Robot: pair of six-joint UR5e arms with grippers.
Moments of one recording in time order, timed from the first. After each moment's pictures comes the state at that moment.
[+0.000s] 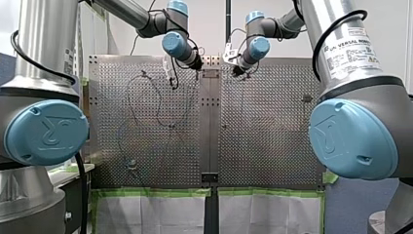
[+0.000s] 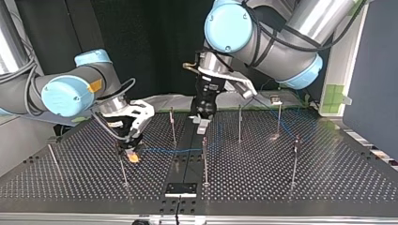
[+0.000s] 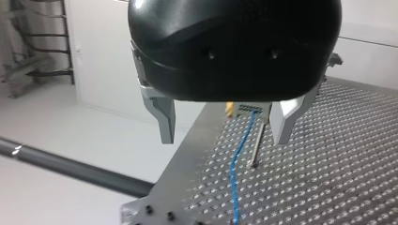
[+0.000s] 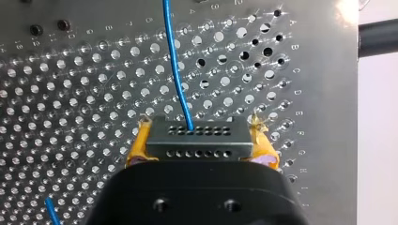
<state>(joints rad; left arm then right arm) -0.50 -1.65 -1.59 -3.03 -1.81 -1.85 2.08 -1.17 1.15 0.13 1.48 1.77</state>
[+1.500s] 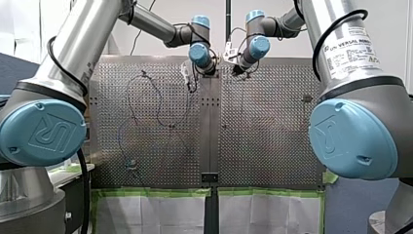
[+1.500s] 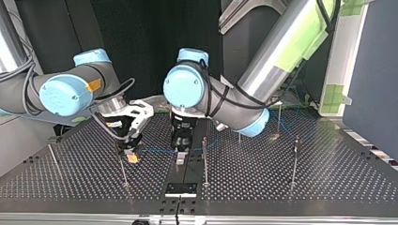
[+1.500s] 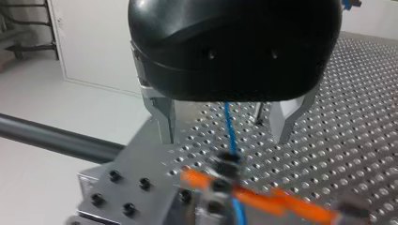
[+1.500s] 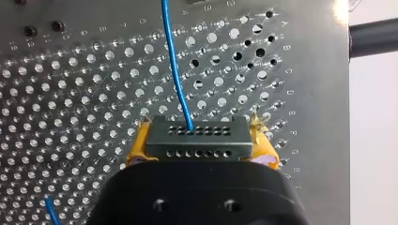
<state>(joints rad) -0.54 -1.98 -1.19 -3.11 -1.91 -1.84 2.08 -1.17 1.16 0.13 1.48 1.77</state>
